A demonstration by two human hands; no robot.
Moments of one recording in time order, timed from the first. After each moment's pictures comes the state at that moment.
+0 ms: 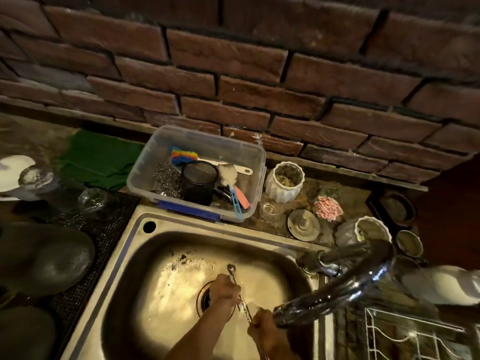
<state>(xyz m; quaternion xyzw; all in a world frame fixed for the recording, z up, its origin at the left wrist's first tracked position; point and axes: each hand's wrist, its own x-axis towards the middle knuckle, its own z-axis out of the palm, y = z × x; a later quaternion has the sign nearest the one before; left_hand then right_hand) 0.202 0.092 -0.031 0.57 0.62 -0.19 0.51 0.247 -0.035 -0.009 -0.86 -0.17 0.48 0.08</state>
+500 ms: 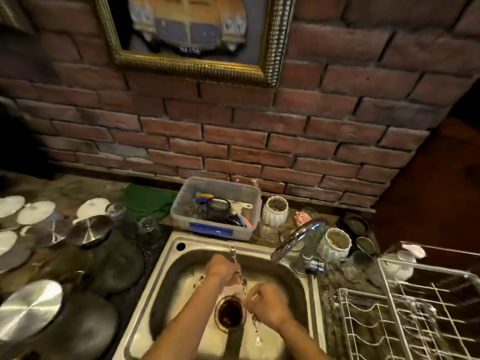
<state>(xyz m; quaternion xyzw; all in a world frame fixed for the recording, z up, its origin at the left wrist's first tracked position) 0.145 0.115 0.158 0.57 0.57 -0.03 0.59 0.194 -0.032 0.173 -0.84 -0.28 0.39 0.24</state>
